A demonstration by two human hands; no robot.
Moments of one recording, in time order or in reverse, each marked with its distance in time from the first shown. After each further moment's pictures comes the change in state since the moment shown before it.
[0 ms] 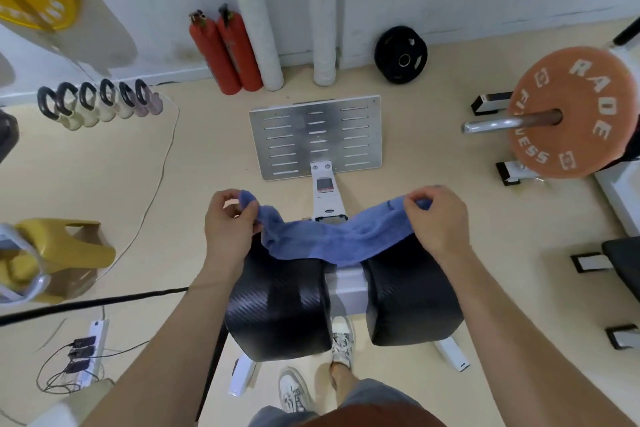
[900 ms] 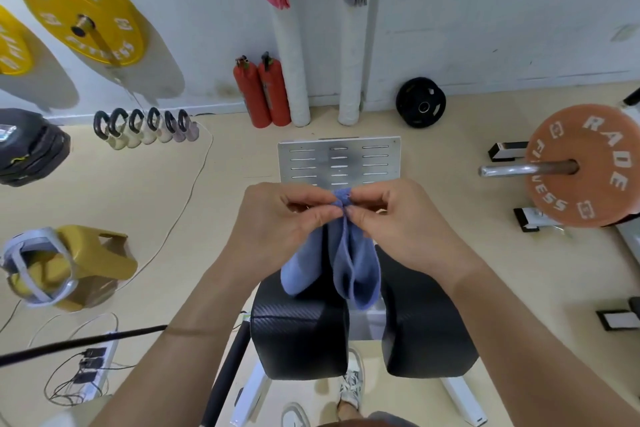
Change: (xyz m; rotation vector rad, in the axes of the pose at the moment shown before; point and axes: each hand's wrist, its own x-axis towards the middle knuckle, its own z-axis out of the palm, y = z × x) left_hand -0.089 0.125 -0.030 0.272 -0.352 0.535; right_hand -0.066 -0.146 -0.040 0.306 -0.505 -0.512
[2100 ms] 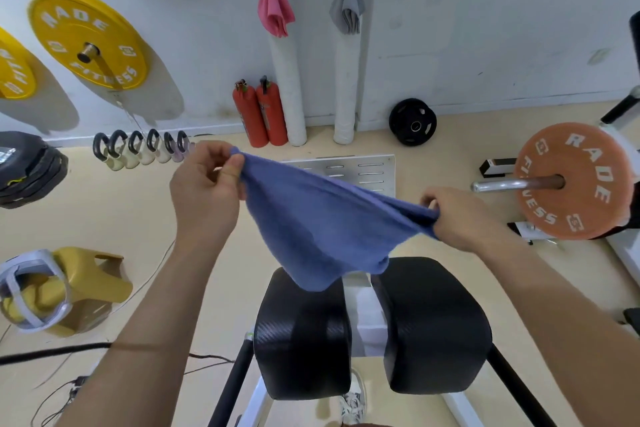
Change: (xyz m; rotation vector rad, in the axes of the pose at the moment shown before) left_hand 0.032 -0.027 -0.059 -0.047 0.528 0.070; right_hand 0.014 0.065 -0.066 -0.755 0.021 0.467
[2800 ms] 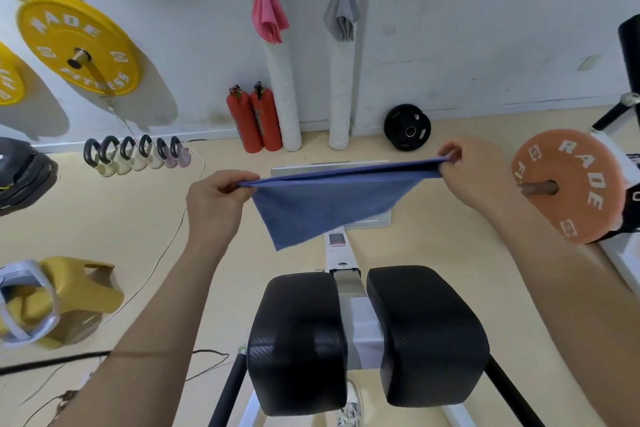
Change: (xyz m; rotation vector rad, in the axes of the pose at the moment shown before) left_hand 0.023 -0.047 0.024 0.018 -0.112 -0.195; right_hand 0.048 0.010 -0.047 0.199 0.445 -0.014
